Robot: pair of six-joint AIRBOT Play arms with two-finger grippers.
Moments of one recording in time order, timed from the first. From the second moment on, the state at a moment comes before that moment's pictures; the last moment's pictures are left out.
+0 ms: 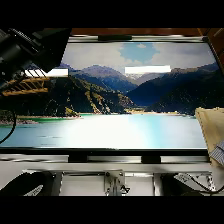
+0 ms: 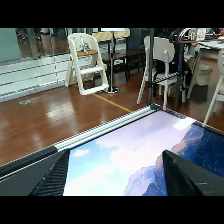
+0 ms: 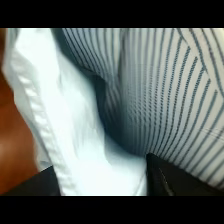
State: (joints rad) left arm -0.49 -0.89 1.33 0.97 -0.39 -0.98; right arm -1.24 -1.20 2.00 -1.95 1.11 1.83
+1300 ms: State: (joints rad) left arm -0.49 -1.05 1.32 0.97 -0.48 -1.04; right arm -0.95 -1.15 1.99 -1.29 1.75 1.72
